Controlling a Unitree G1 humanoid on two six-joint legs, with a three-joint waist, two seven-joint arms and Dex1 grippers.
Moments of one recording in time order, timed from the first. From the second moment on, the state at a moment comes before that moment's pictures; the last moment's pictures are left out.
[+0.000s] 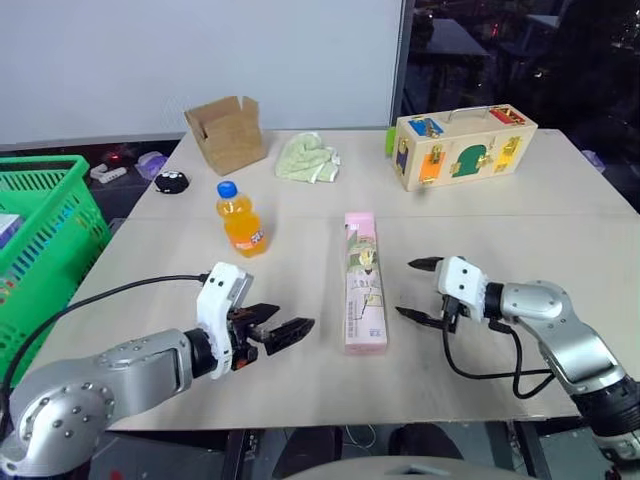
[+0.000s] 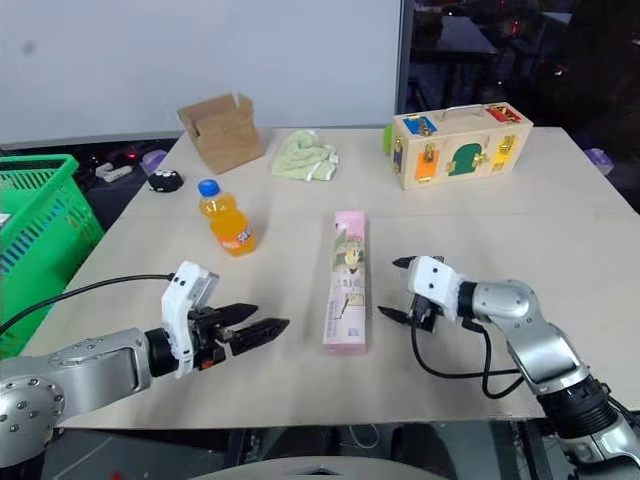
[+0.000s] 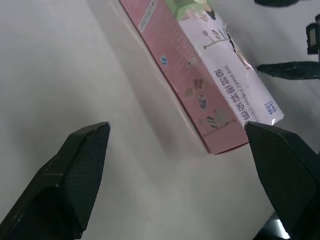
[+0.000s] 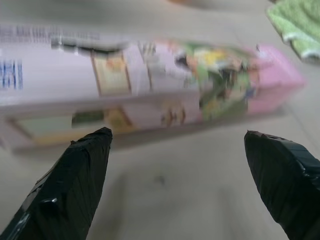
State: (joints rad) left arm 0.07 0.80 0.28 -0.66 -1.47 1.18 0.02; right arm -0.20 -0.63 0.24 -0.26 0.11 0.25 0.91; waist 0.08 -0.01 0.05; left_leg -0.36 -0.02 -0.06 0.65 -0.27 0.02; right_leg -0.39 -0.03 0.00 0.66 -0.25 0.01
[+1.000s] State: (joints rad) left arm -0.92 0.60 -0.46 0.17 -1.97 1.33 0.75; right arm 0.07 -0.73 0.05 -0.46 0.20 0.31 0.86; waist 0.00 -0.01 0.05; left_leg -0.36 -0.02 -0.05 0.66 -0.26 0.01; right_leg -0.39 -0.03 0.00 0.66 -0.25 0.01
